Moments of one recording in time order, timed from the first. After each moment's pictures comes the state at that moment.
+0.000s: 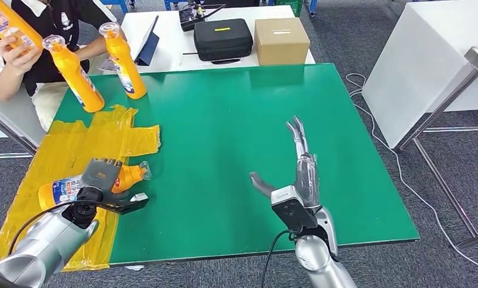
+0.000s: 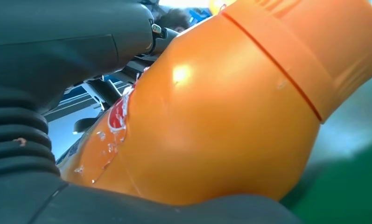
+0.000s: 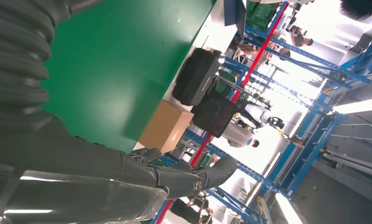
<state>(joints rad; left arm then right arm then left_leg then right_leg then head) -0.77 0.15 -0.79 -0.34 -1.56 0.34 0.31 -0.06 0.06 0.32 -1.66 0.49 -0.41 -0.31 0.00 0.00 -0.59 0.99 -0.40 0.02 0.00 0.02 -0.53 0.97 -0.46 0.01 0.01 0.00</state>
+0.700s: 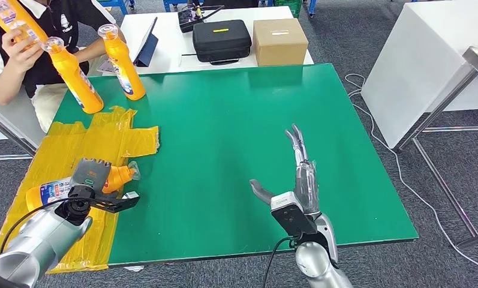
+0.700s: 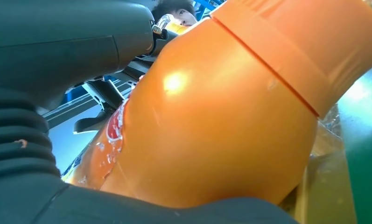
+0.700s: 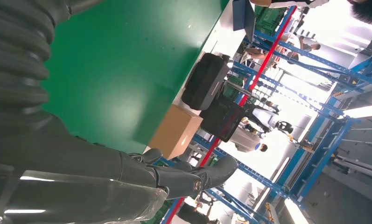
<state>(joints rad) -0.79 0.18 -0.78 -0.33 -1.56 0.25 0.32 -0.02 0.06 0.32 -1.66 0.49 -0.41 -0.31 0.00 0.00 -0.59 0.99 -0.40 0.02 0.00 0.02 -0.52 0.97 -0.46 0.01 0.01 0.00</state>
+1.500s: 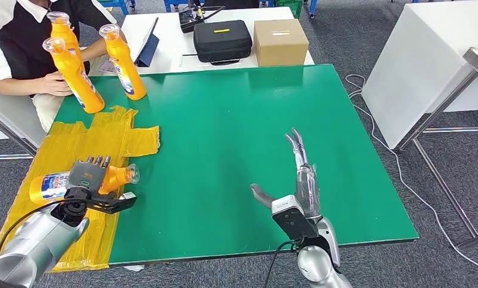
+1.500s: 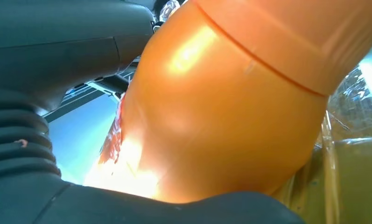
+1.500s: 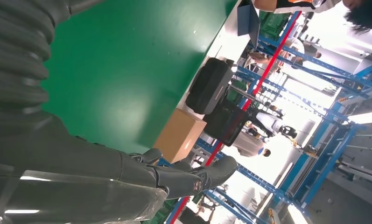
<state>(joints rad) -0.77 0.19 -0.74 -0.33 -1.56 0.25 0.32 0.01 0.06 0.30 -1.68 0.50 -0.37 -0.31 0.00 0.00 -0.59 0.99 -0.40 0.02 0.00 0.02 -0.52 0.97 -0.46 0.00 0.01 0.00</state>
